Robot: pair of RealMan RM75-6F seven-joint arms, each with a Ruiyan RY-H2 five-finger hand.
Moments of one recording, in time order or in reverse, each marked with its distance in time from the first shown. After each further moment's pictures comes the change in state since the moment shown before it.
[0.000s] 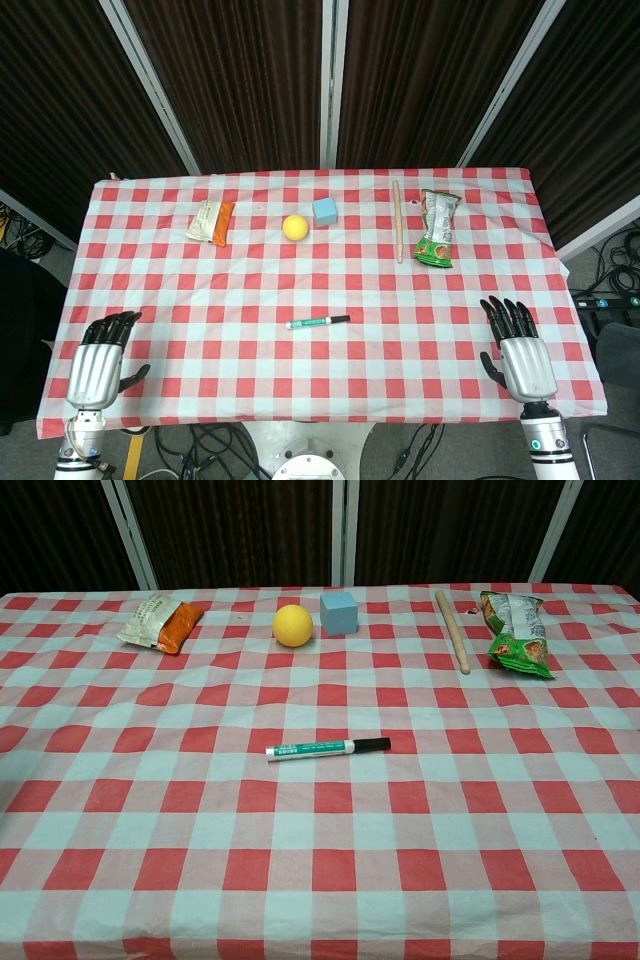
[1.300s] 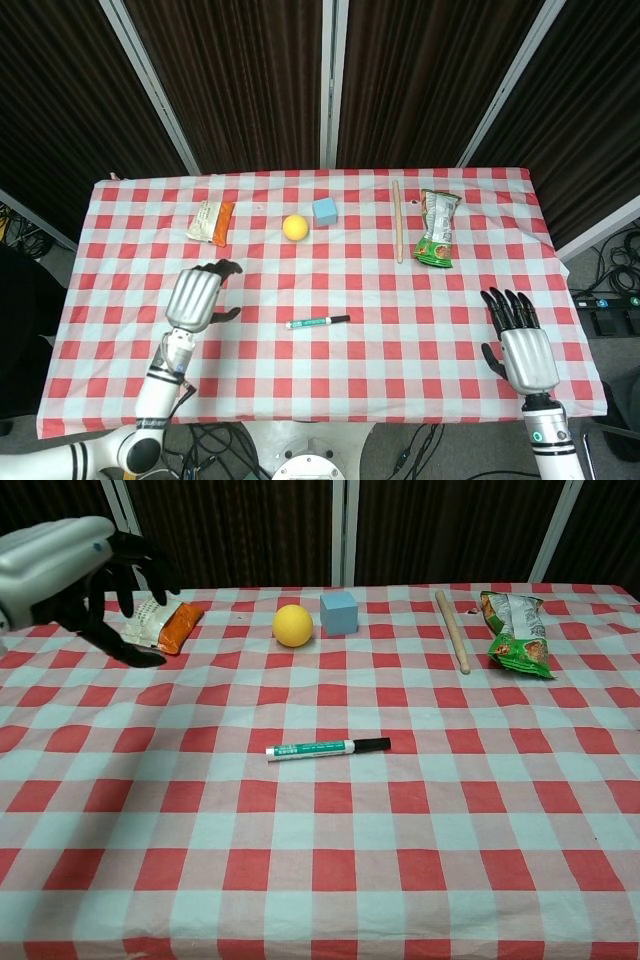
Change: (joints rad) left arm -0.422 -0.148 -0.305 -0.160 -0.333 -0.398 0.225; right arm 0.030 0.034 0.025 -0.042 0.016 -0.024 -0.026
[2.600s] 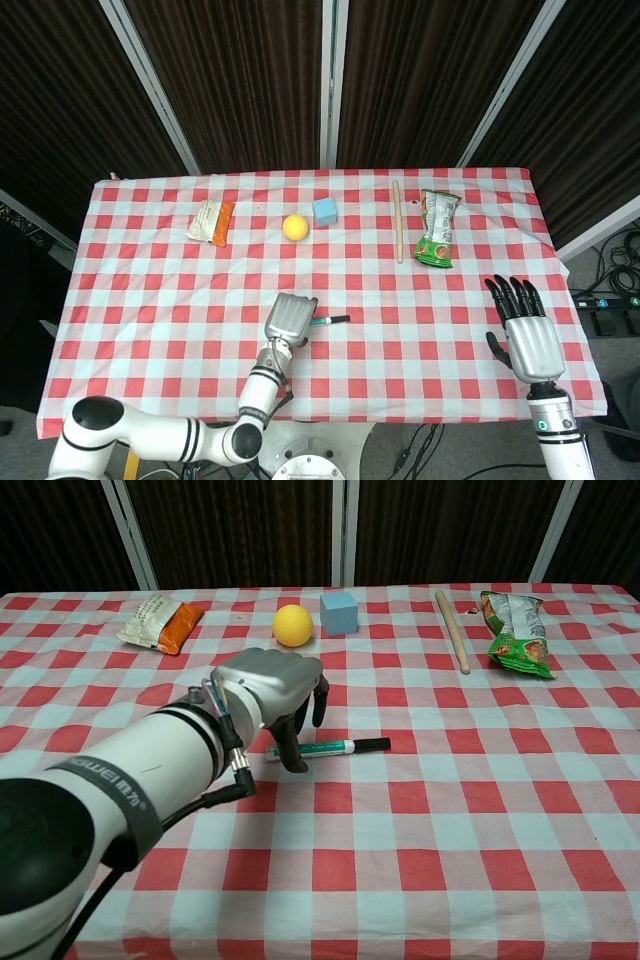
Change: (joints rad) left arm -0.443 -0.392 -0.001 0.194 -0.632 0.044 0.539; right arm 0.038 0.039 0.028 -0.010 0.015 -0.004 0.001
